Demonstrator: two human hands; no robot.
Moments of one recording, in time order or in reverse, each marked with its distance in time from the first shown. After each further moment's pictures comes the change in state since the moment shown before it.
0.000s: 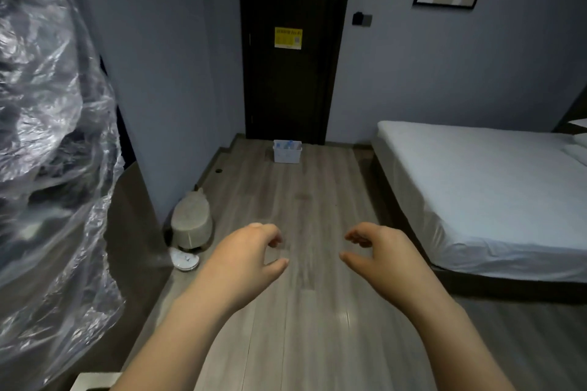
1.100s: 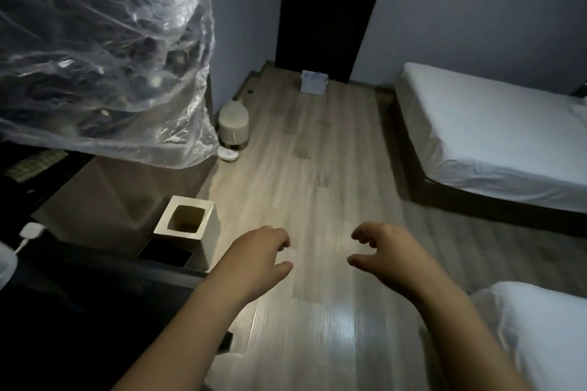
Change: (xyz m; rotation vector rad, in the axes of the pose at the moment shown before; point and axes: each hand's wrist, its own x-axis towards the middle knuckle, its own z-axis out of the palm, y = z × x) left_hand -0.478 -0.010 0.009 -0.112 -0.210 -0.135; right_hand -0.428 -0.107 0.088 -0.173 -0.329 0.081
